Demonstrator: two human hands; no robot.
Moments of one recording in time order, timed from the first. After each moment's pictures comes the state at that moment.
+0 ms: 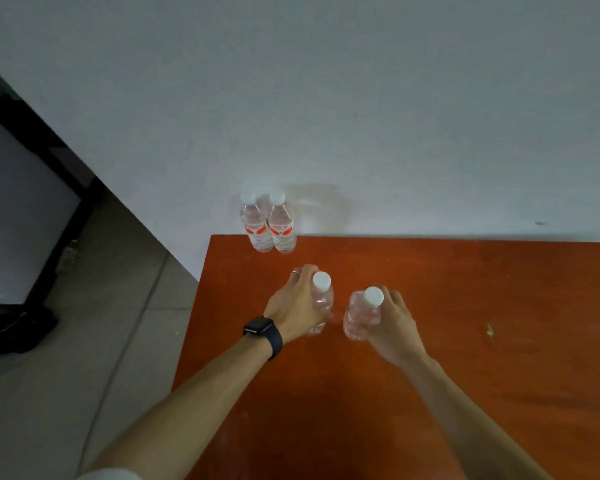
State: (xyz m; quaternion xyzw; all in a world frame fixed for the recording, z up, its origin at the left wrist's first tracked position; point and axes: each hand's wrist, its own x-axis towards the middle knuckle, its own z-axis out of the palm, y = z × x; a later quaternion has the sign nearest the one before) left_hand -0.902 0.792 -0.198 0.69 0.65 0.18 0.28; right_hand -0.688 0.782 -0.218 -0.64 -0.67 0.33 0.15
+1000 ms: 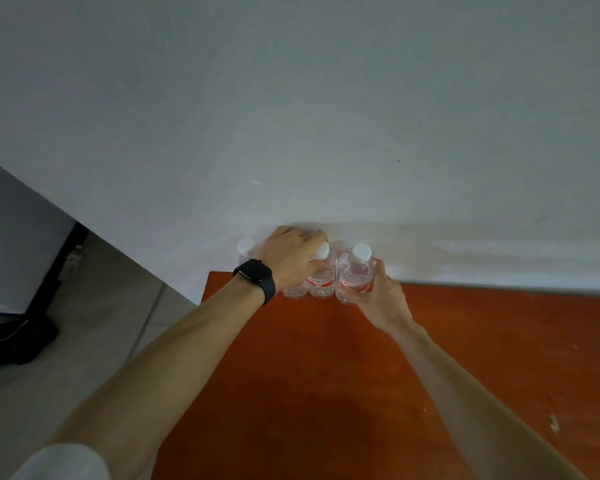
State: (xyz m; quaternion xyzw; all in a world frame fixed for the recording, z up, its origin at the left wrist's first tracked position) left_hand -0.972 1.012 -0.189 0.81 0.59 0.06 0.07; right_hand -0.754 0.989 -0.260 -0.62 -0.67 0.36 0.20
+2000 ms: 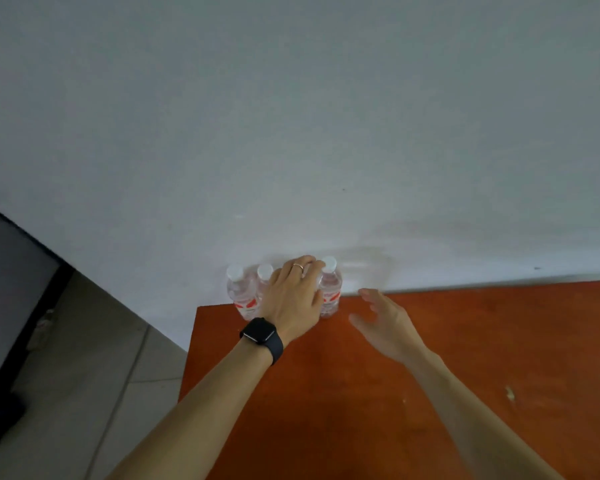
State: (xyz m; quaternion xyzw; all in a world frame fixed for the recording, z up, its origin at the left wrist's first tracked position) left_hand -0.917 0.930 -0.143 0.79 0.59 0.14 0.05; right_hand -0.707 0.910 -0.173 -0.64 -0.66 0.35 0.17
